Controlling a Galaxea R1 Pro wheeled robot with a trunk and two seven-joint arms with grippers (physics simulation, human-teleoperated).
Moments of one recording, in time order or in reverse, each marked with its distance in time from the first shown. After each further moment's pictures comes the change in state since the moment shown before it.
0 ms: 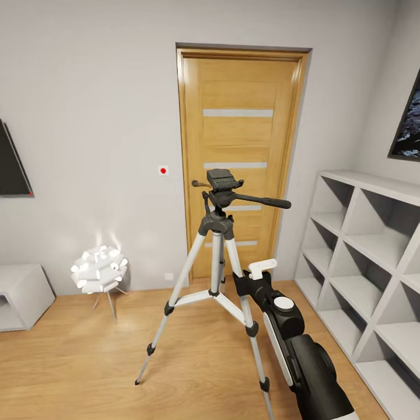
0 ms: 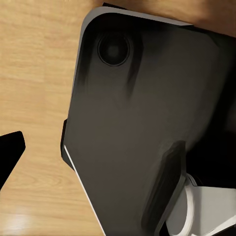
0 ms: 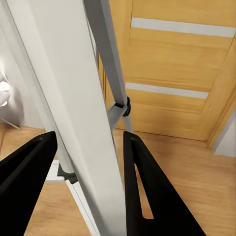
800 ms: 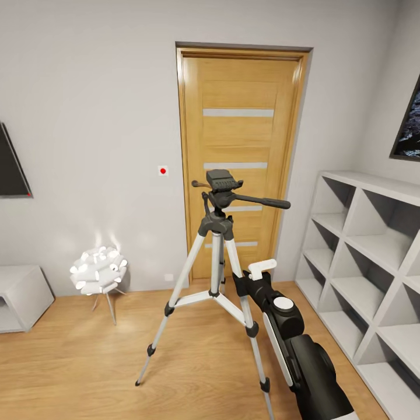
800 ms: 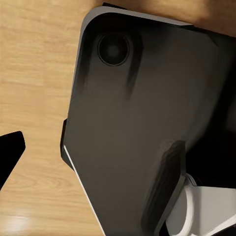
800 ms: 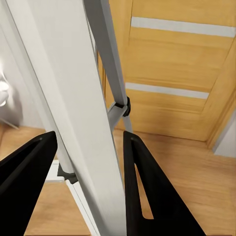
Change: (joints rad) left arm 0.000 0.000 0.000 0.000 0.000 0.000 0.000; right arm 0.000 0.000 0.001 0.004 0.002 0.000 0.000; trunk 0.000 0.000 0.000
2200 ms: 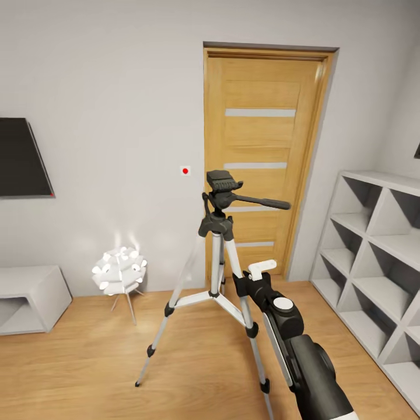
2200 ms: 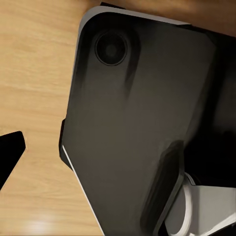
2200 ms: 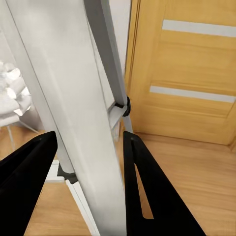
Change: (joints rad) left arm 0.000 -0.004 -0.001 0.000 -0.003 0.000 0.000; right arm 0.000 0.000 0.000 0.006 -0.002 -0.003 -0.001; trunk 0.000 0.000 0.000
